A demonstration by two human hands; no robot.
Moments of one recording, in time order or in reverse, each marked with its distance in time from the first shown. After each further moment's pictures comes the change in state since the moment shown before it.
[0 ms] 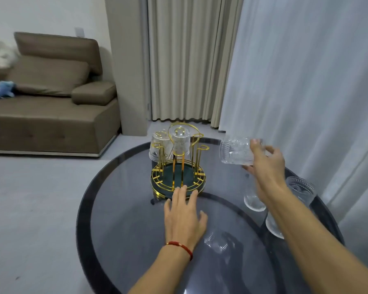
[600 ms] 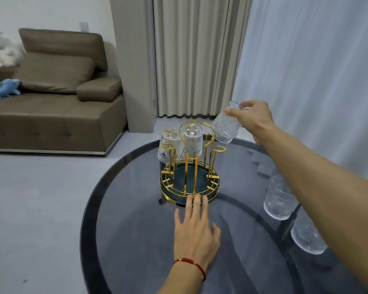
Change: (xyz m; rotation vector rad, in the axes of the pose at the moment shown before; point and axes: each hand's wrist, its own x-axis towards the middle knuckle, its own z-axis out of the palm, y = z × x) left_hand 0.007 -0.020 0.029 0.094 -0.139 0.061; right_hand 0.104 -0.048 0.097 -0.408 -0.201 -0.255
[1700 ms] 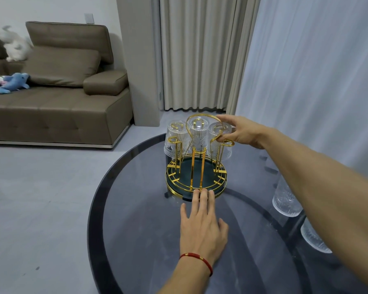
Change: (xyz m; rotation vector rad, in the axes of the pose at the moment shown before) left_hand 0.000 0.001 0.002 0.015 -0.002 -0.004; right_hand 0.013 0.044 0.032 -0.200 -0.724 -0.054
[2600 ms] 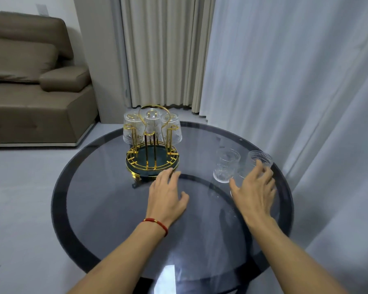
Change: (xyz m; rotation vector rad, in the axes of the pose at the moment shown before) left_hand -0.034 0.048 -0.044 -0.240 0.153 0.083; right_hand -0.271 0.083 0.076 -0.590 0.891 0.508
